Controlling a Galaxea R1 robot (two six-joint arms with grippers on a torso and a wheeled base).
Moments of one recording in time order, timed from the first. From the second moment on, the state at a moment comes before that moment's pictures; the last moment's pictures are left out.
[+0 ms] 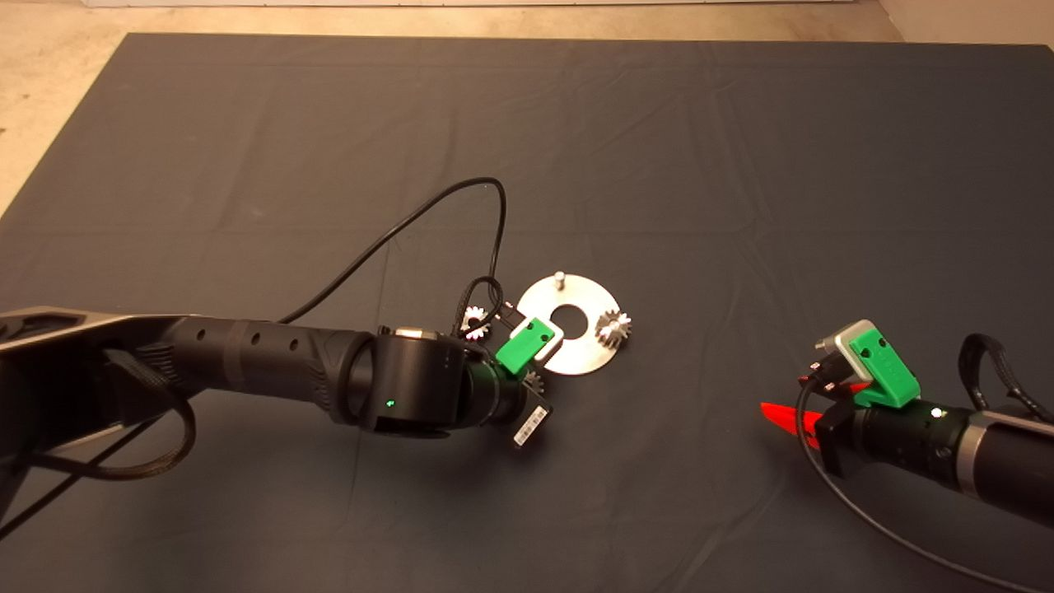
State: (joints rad) left arm -0.06 2.63 -0.83 0.97 1.38 -1.03; right arm -0.09 1.90 -0.39 -1.34 -1.22 1.21
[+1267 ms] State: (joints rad) left arm -0.19 2.63 -0.79 0.86 1.42 -1.03; right arm -0.09 1.90 -0.39 -1.35 -1.22 1.22
